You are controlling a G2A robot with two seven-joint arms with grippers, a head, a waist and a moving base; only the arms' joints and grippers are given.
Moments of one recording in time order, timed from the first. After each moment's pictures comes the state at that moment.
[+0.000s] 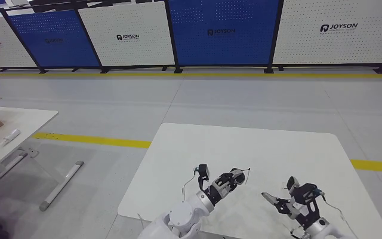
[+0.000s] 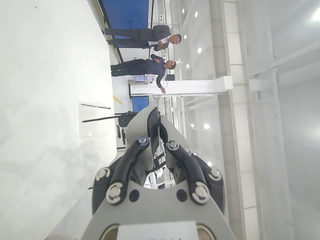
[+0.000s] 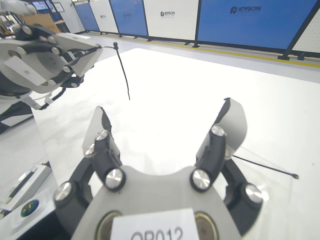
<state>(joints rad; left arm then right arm) 1.42 -1.30 -0.95 -1.58 -0.44 -0.18 -0.15 -1.66 -0.94 1.28 -1.75 -0.95 -0.34 -0.07</state>
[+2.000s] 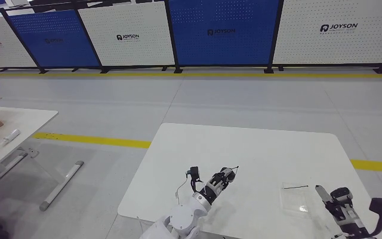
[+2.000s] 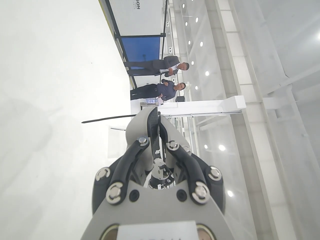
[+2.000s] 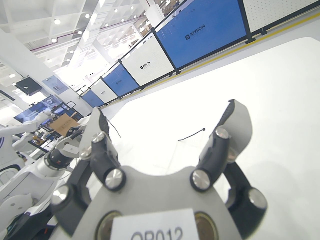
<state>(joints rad) 1.44 -1.31 -0.96 -1.53 -0.35 -0.19 0.00 -1.85 -0.90 1.53 -1.76 -0.42 -0.34 -0.16</state>
